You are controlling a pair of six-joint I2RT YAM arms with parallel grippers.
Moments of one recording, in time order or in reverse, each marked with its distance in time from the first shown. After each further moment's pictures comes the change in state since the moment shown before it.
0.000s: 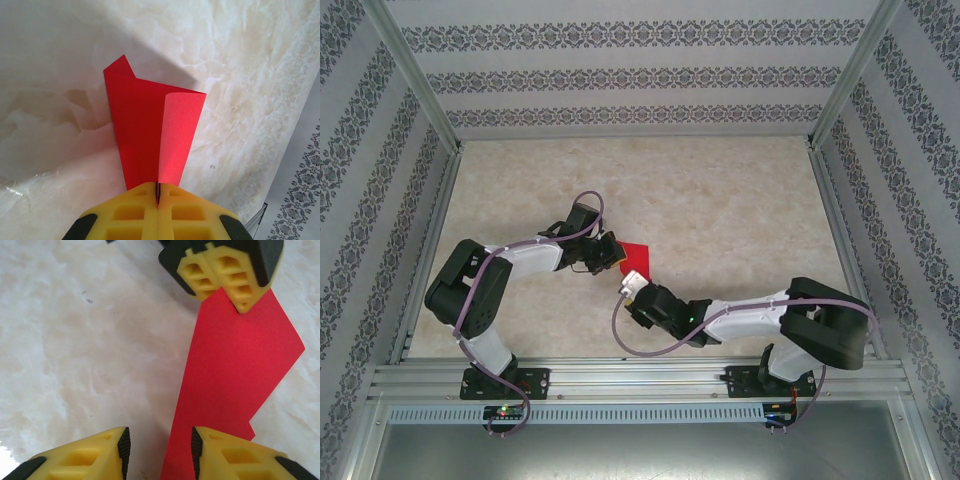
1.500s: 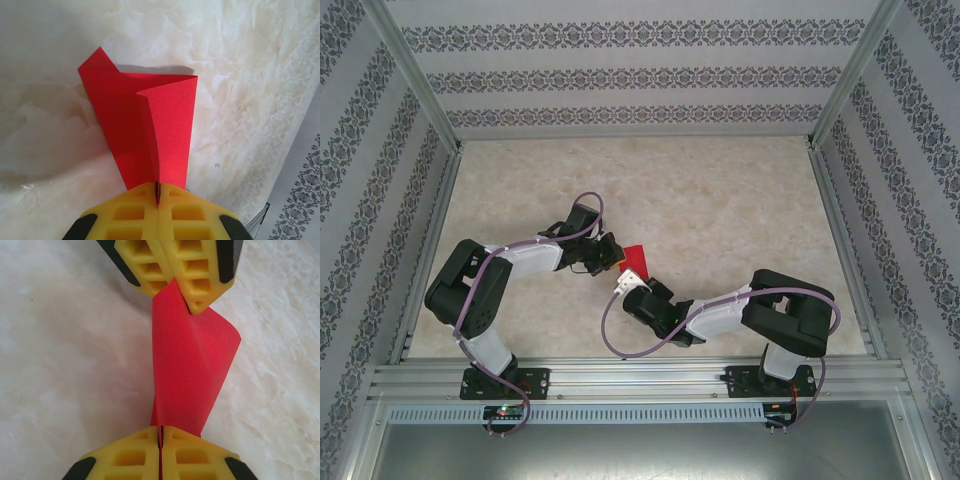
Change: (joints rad) left arm 0.000 0.000 0.000 -0.022 0.000 0.000; right arm 0.005 0.174 0.046 0.098 0.225 -0.077
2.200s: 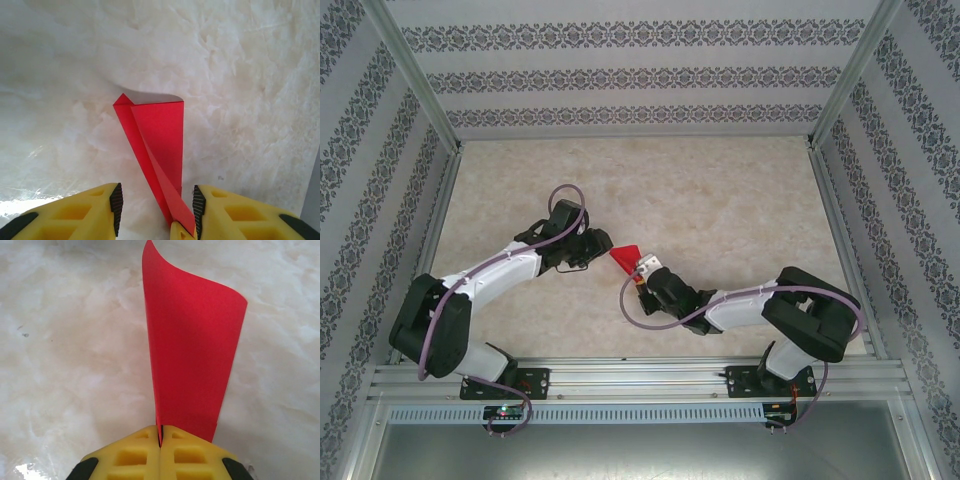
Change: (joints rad) left arm 0.005 -0.264 -0.011 -0.222 -0.256 0.047; right arm -0.191 -0.114 -0.101 0.091 -0.418 0.278
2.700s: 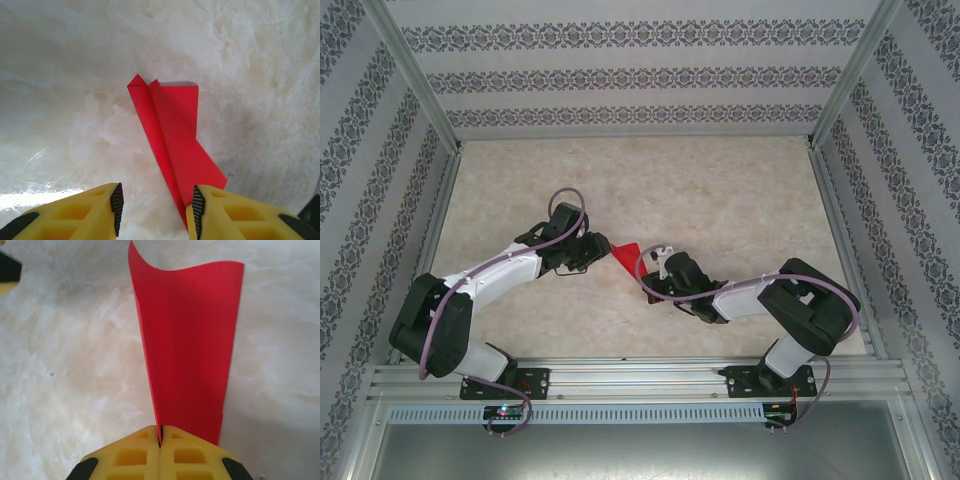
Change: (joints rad) left arm 0.000 0.003 -0.020 -0.003 0.014 0.000; right arm -0.201 0.039 -0.037 0.129 -0.332 0.263
